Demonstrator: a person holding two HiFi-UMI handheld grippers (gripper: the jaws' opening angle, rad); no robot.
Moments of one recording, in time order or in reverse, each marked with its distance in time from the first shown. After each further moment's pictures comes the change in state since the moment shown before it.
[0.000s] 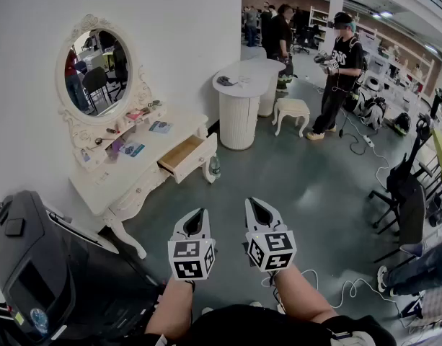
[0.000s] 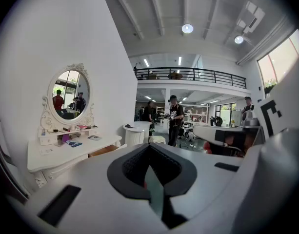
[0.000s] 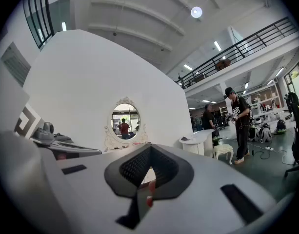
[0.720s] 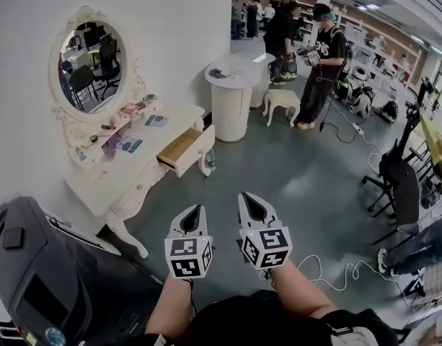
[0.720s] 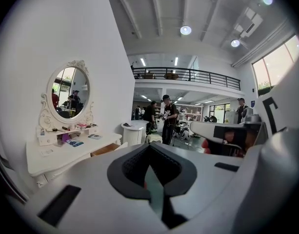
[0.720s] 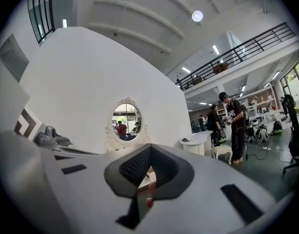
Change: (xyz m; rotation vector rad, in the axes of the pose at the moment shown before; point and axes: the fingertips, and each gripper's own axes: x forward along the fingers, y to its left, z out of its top) left arm -0.029 0.063 -0.012 0.009 0.010 -0.064; right arm 0.017 0.081 -0.009 -0.003 -0.027 -0.041
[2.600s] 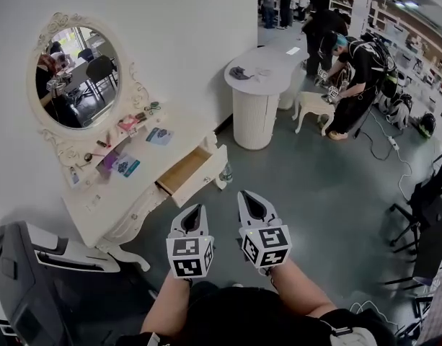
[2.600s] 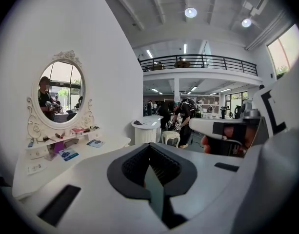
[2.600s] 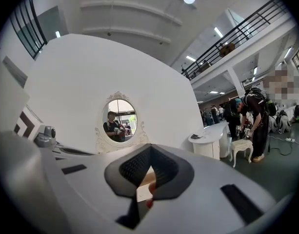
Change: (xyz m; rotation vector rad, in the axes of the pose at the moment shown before) left arm 0.257 0.047 0.042 0.043 0.074 0.166; right arm 0.239 -0.153 -0.004 0.070 0.044 0.157
